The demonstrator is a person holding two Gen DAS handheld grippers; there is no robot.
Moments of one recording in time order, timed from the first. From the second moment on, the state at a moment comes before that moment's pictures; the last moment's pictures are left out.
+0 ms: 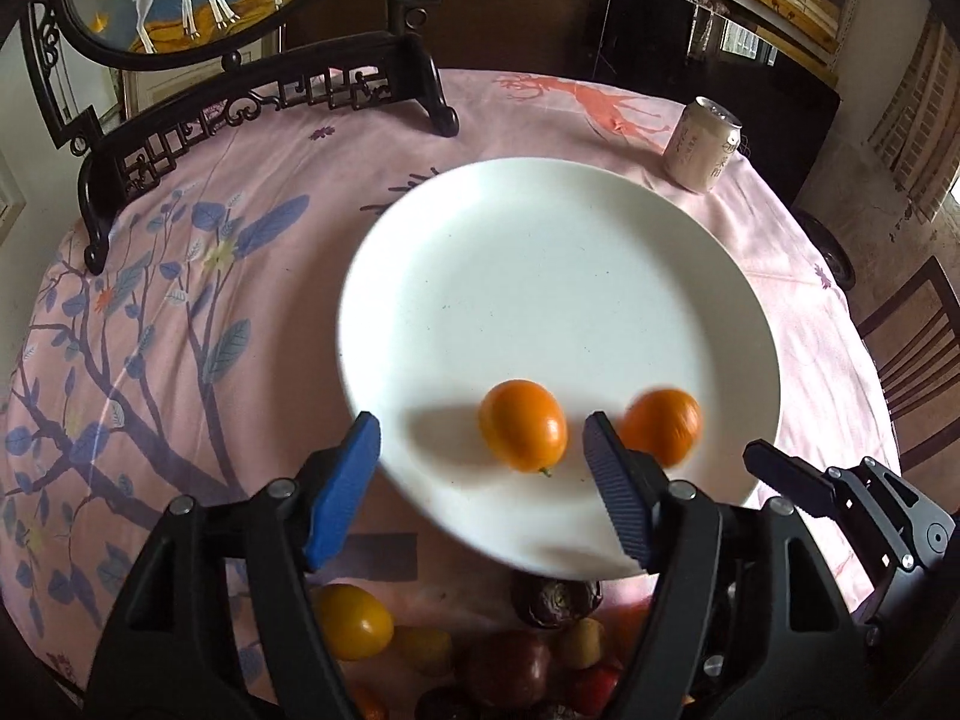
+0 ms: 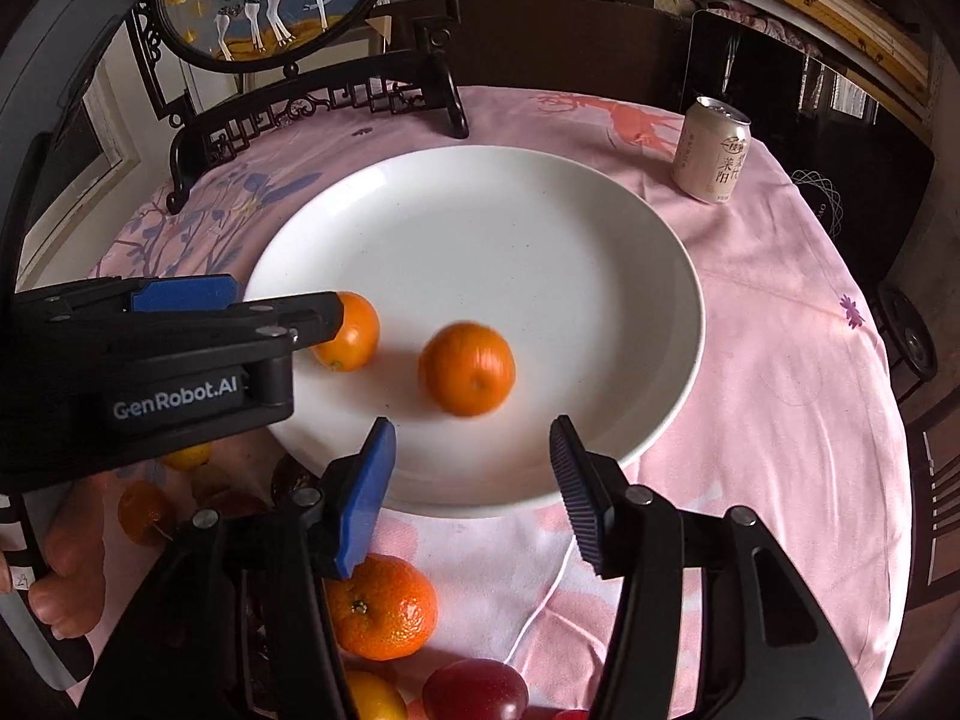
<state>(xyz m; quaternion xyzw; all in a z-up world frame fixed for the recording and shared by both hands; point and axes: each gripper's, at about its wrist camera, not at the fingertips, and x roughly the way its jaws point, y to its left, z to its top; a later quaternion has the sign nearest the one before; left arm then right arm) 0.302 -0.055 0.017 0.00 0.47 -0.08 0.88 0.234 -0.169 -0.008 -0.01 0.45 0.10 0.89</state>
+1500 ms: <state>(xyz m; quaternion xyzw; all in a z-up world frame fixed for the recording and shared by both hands) 0.101 -0.001 -0.024 -0.01 0.48 -0.09 0.87 0.080 -0.170 -0.041 -0.03 0.47 0.13 0.87</state>
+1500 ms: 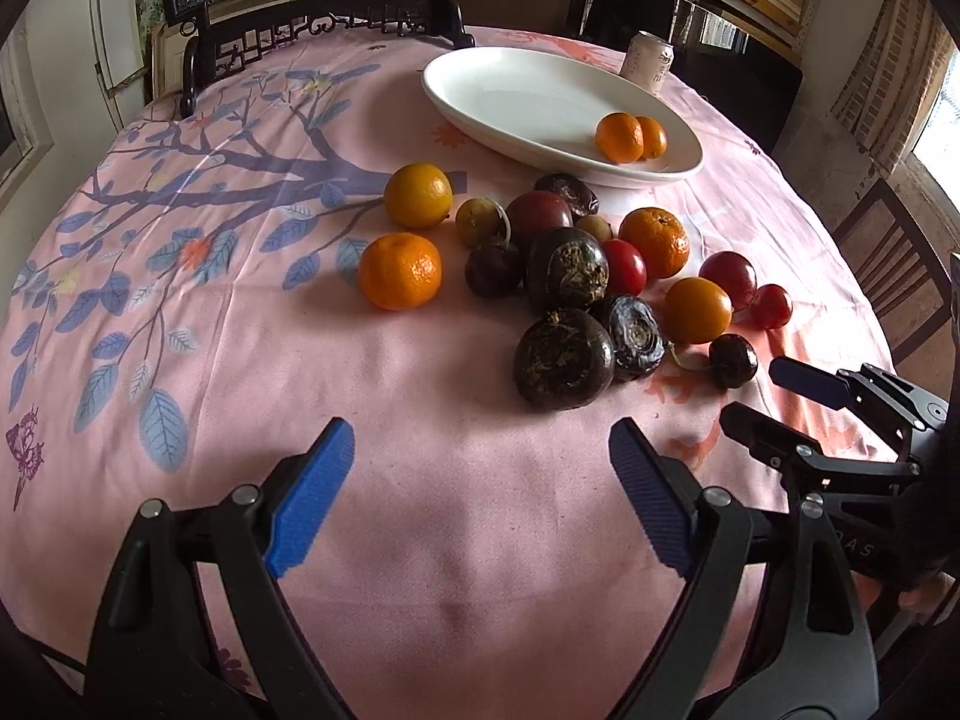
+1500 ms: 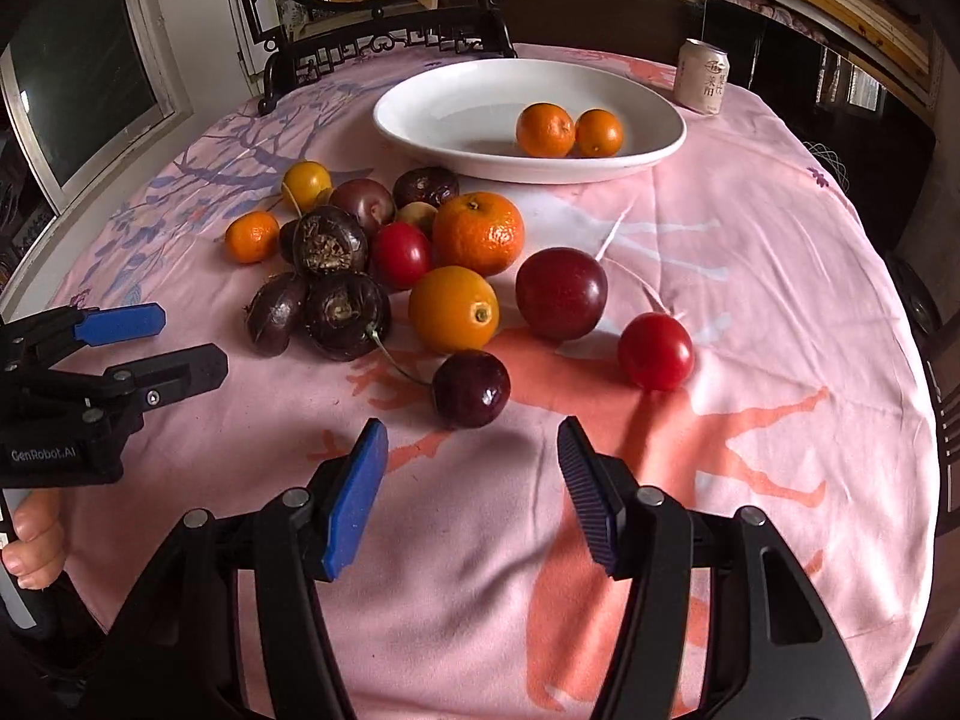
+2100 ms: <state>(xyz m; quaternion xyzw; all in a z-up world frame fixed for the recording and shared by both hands) 0.124 -0.030 -0.041 0.02 0.50 -0.10 0.86 0.080 -0.193 -0.039 0.03 0.45 0.15 0.88</state>
